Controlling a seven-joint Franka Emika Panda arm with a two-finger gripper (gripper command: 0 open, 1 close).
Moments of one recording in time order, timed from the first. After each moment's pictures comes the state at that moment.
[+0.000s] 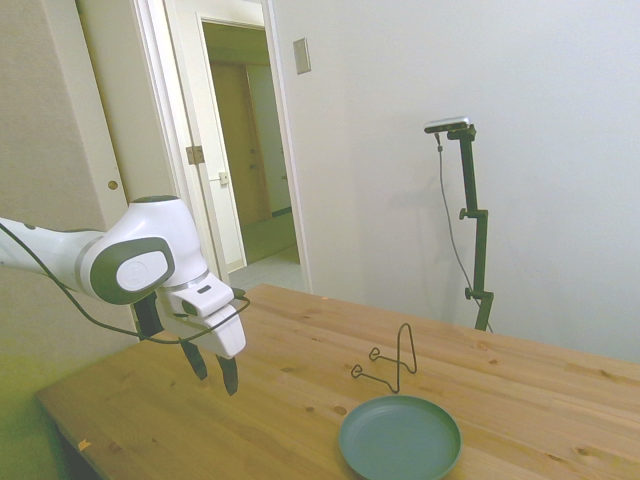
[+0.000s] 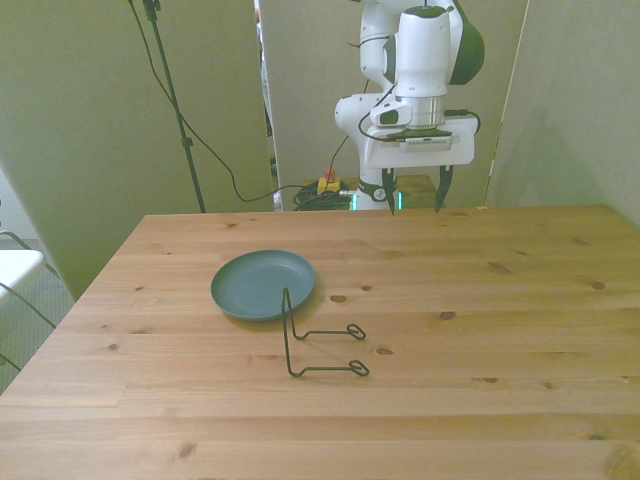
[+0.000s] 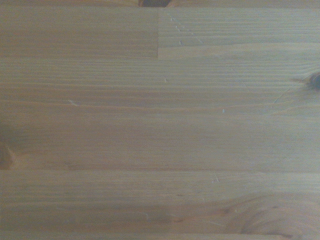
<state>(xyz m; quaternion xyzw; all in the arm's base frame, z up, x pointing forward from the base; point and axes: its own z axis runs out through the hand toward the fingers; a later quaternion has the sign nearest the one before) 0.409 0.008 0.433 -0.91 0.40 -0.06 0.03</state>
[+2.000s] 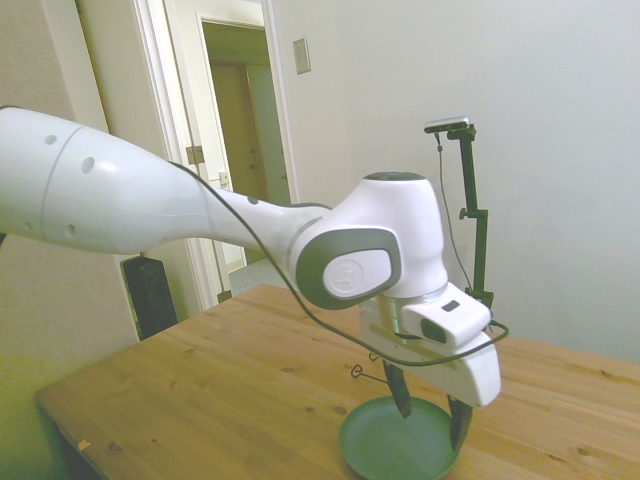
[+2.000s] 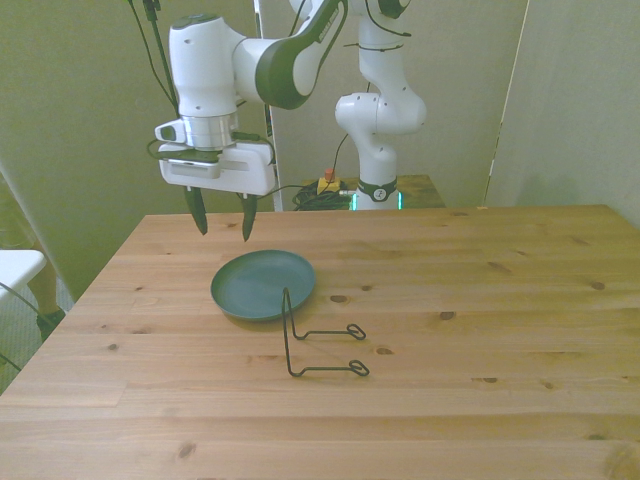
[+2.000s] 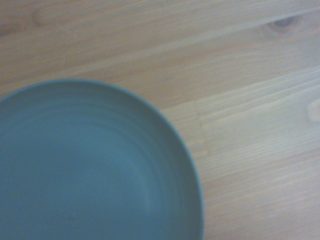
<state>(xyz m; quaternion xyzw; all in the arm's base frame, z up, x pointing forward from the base) 0.489 -0.373 0.448 -0.85 0.52 -0.05 0.00</state>
